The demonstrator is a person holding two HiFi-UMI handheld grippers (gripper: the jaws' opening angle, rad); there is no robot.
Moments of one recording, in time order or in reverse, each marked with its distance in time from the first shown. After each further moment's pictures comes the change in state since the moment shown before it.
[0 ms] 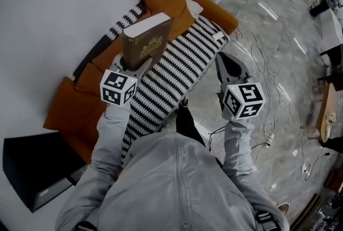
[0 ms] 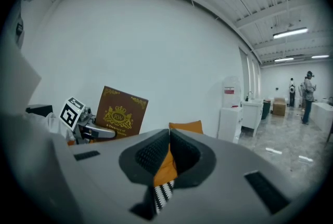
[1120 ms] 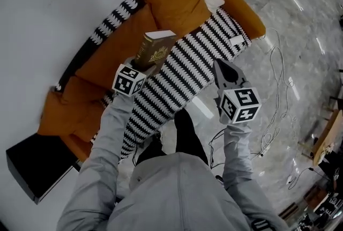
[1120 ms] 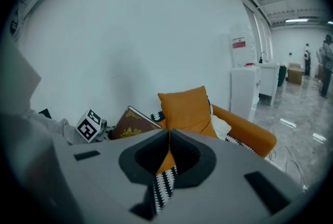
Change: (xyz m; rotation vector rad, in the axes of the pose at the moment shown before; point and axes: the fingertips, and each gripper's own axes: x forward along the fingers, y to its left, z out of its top) left arm 0.255 0.106 -0.201 -0.228 0.491 -0.051; right arm 0.258 -0.137 -0.132 0.133 0.289 0.153
